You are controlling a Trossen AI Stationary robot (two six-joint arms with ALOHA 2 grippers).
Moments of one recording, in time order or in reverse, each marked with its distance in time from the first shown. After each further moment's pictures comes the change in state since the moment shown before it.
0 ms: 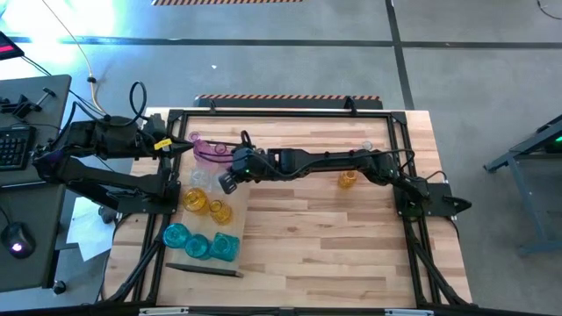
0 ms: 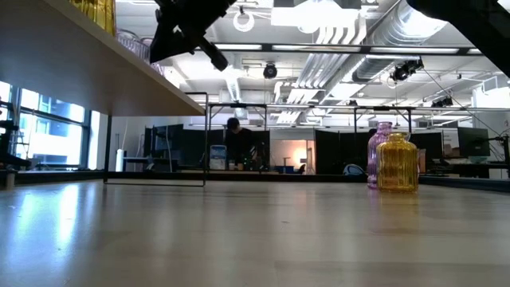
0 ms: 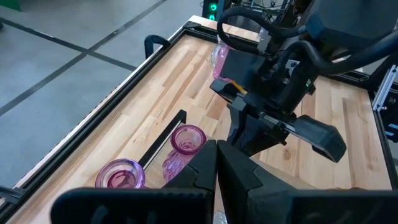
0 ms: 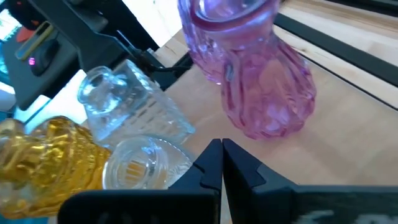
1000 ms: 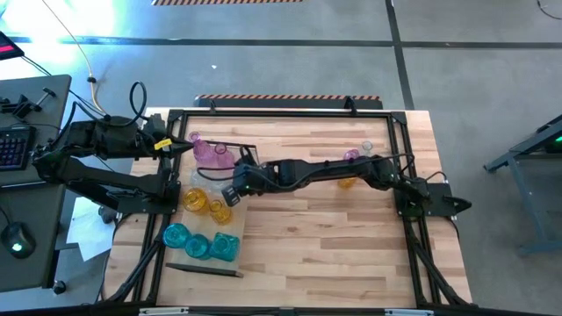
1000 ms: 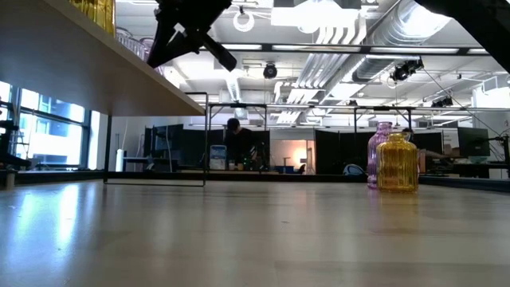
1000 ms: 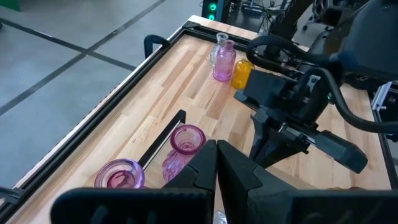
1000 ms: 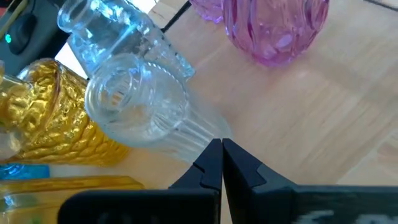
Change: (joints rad) left arm 0.000 0.000 0.000 0.000 0.003 0.001; right arm 0.064 0.006 0.000 -0.123 0.021 0.139
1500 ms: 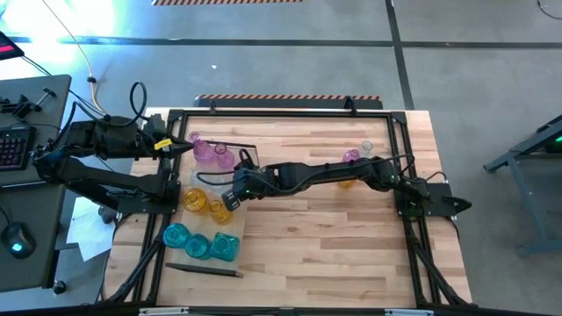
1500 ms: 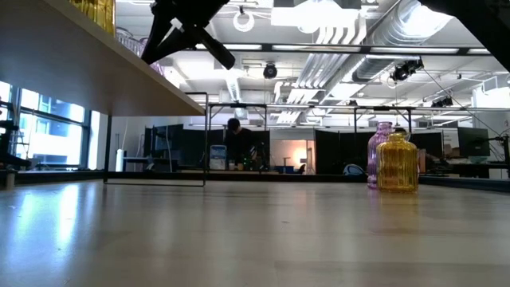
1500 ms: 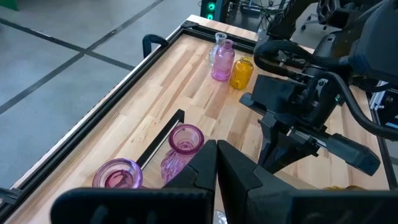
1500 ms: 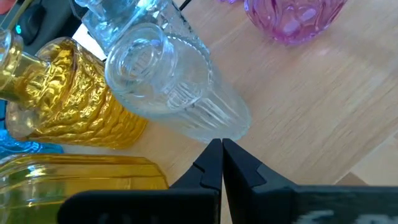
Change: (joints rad) left arm 0.000 0.000 0.000 0.000 0.006 0.000; right arm 0.013 0.001 0.000 0.001 -0.026 0.020
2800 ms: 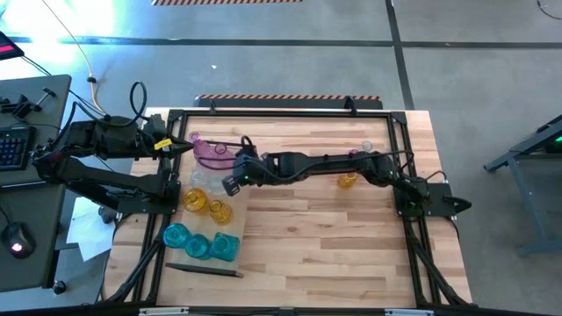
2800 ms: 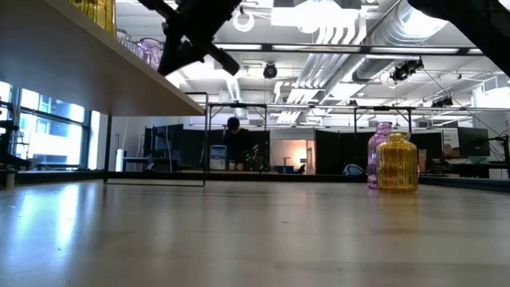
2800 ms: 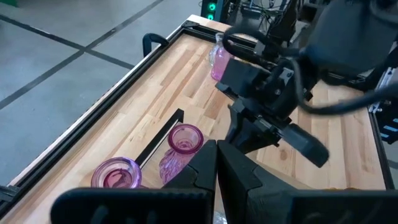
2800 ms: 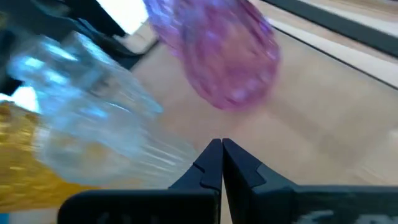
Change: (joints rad) left arm 0.000 0.000 0.000 0.000 0.000 -0.018; right arm -0.062 0.001 0.000 0.004 0.078 -0.076
